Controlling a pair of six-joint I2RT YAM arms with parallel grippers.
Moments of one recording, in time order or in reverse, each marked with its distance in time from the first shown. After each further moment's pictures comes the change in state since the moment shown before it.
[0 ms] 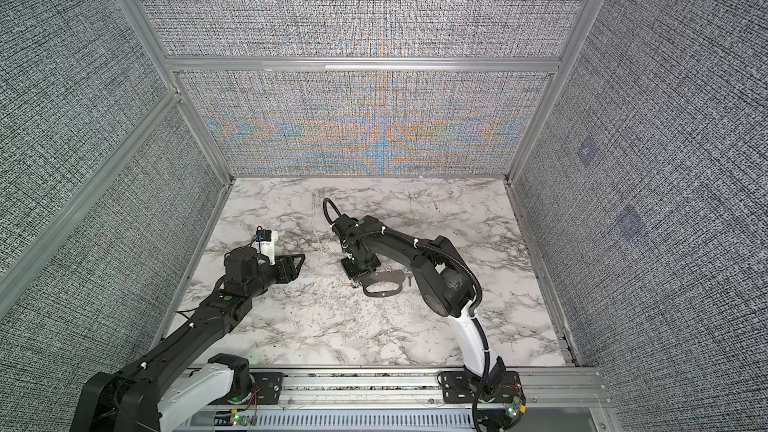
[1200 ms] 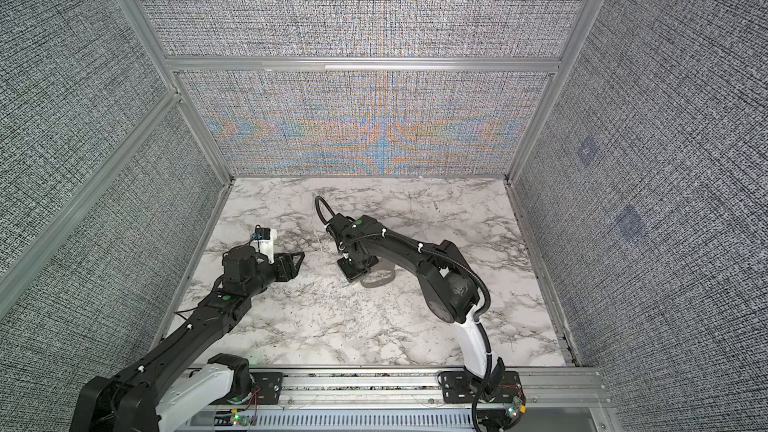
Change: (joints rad) left arm 0.000 -0.020 0.018 -0.008 0.000 0.004; right arm 0.040 -0.085 0.005 -0.027 0.085 -0.076
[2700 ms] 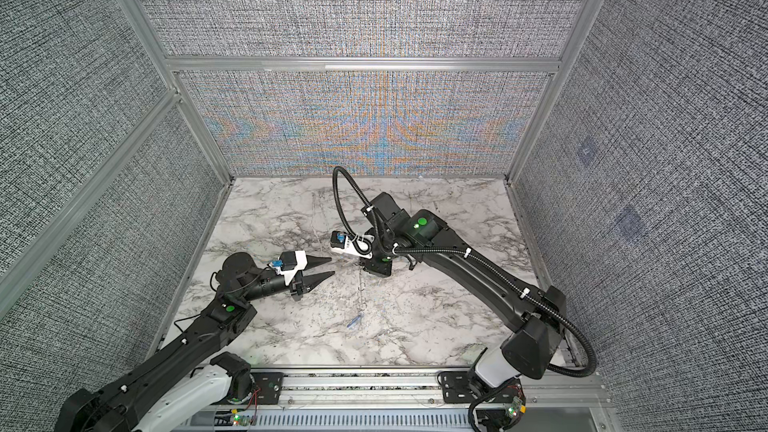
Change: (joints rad) left arm -0.239 -0.081 0.008 0.366 0.584 0.574; right arm -0.036 -0.554 -0.188 0.037 -0.219 -0.856
